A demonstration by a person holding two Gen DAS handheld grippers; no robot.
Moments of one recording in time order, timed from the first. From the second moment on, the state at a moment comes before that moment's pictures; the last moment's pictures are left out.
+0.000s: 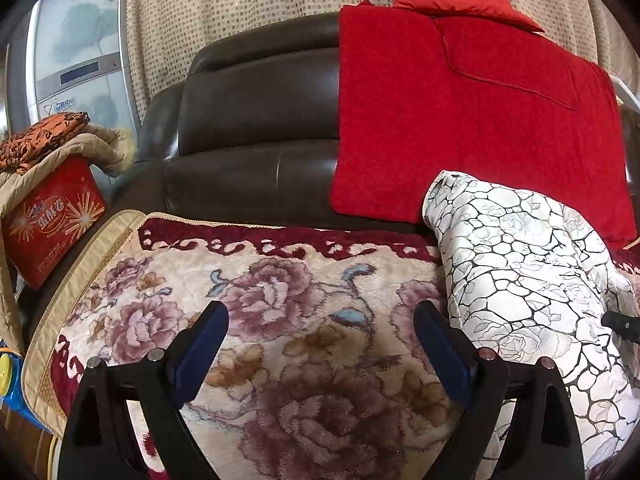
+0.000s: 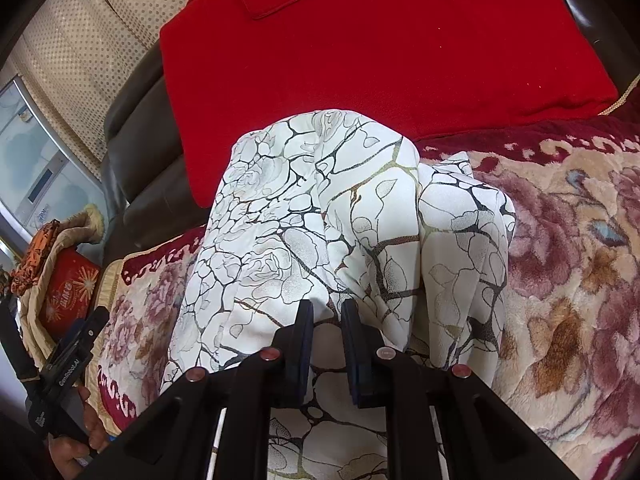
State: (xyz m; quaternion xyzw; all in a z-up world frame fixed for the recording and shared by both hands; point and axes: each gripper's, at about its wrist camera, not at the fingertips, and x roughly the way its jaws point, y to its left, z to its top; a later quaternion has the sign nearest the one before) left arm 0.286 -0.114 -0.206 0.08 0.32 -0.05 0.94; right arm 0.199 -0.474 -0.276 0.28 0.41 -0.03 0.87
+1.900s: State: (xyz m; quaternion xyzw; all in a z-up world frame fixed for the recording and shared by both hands) left arm 0.314 -0.199 -0.256 0.07 0.42 -0.24 0.87; right arm 0.182 -0.517 -0.273 0.37 0.38 0.01 0.85
